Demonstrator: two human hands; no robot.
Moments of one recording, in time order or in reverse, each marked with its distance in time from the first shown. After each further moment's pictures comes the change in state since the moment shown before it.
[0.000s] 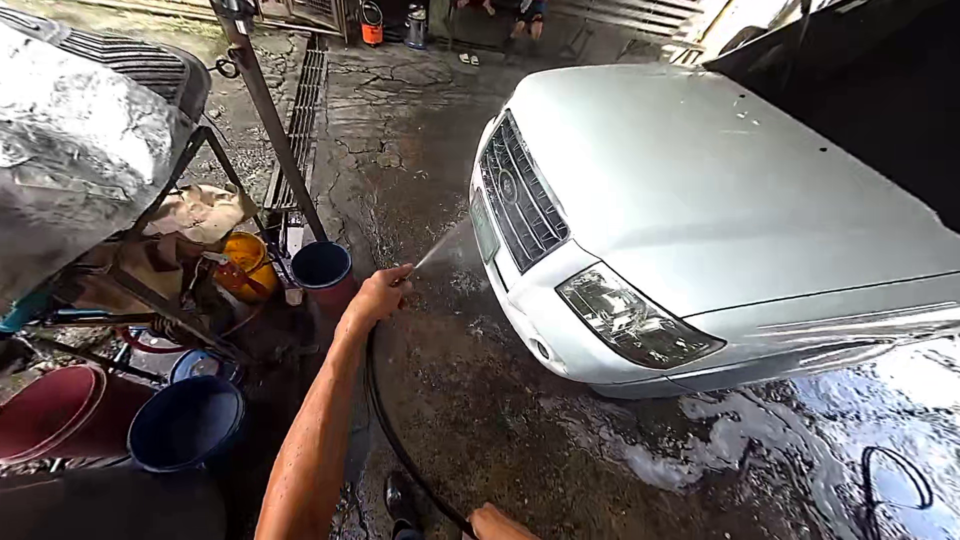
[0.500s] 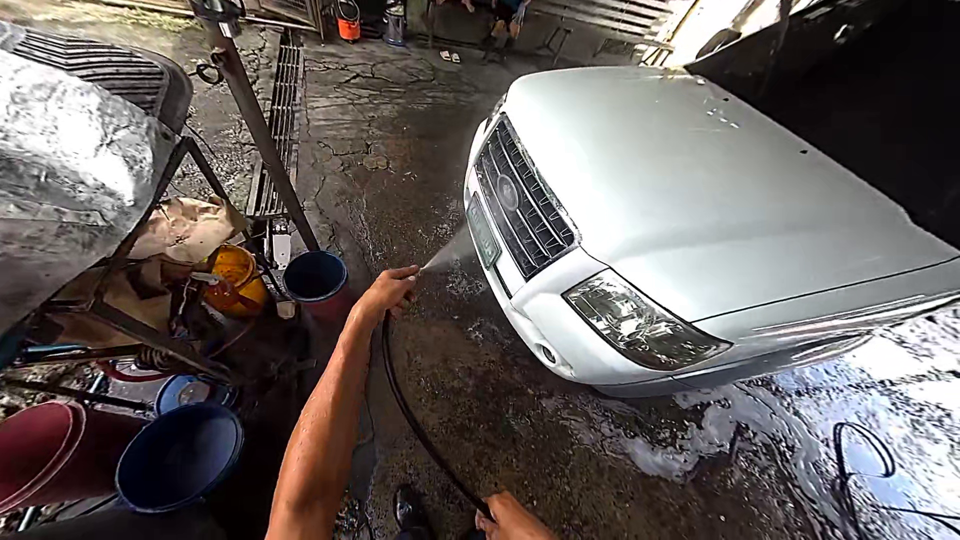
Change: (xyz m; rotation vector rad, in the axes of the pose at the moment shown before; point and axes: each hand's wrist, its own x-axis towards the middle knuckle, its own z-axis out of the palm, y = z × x) left_hand 0.090 -0.020 -0.040 -0.281 -0.135 -0.160; right_hand 0.041 -0.031 -0.033 0.230 0.167 0.089
